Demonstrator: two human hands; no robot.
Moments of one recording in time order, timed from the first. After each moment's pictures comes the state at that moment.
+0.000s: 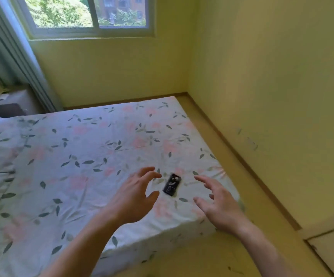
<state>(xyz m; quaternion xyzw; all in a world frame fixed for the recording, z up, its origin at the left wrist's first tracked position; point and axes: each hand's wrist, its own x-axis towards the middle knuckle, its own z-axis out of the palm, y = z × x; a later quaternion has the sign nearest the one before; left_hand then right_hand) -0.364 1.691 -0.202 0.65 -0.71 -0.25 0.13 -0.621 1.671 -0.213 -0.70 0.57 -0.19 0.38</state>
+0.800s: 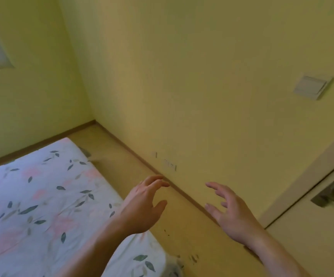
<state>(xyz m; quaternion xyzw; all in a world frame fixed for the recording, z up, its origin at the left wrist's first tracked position) -0.818 1.287 -0.193 0.43 -0.85 -0.27 0.10 -1.062 1.397 -0.202 -0.53 0.73 -0.31 0.31</state>
